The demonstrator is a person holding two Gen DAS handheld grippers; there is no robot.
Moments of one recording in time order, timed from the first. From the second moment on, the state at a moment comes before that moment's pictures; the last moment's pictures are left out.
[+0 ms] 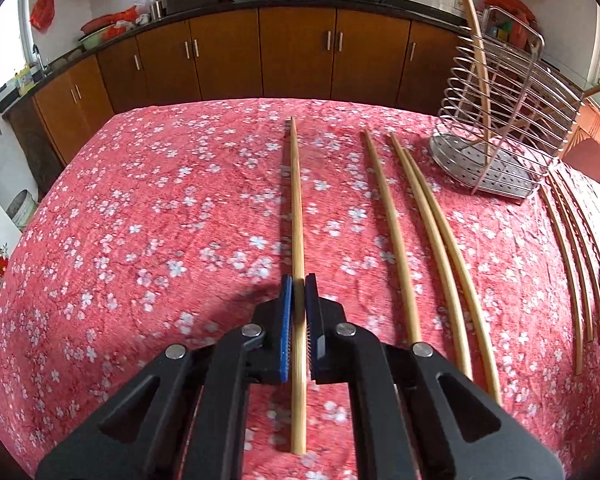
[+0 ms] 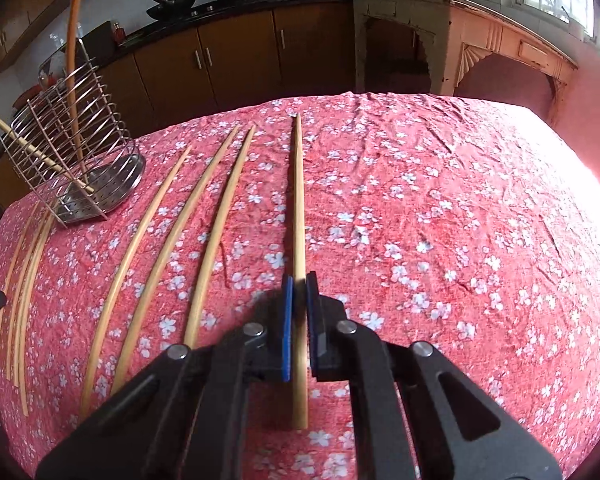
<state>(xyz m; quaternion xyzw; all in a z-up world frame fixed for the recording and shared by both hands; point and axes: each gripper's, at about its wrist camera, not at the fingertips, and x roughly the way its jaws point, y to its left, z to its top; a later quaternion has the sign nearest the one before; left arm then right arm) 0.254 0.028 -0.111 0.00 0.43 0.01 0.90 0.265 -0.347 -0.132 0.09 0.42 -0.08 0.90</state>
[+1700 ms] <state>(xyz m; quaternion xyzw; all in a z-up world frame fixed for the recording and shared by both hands) 0.177 0.055 -0.091 0.00 0.41 -0.04 0.91 0.167 -0.334 -0.099 0.08 0.36 -0.07 0.93</state>
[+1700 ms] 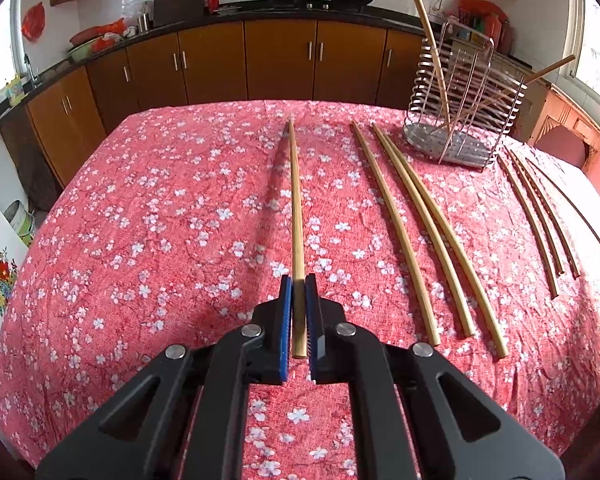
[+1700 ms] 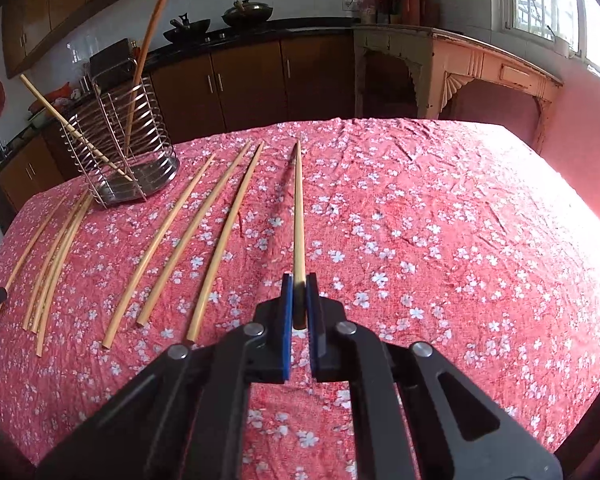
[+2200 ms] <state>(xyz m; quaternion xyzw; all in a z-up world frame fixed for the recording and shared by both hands) 0.158 0.066 0.007 -0.04 0.25 -0.04 0.97 0.152 -0.343 -0.007 0.09 0.22 -0.07 0.97</state>
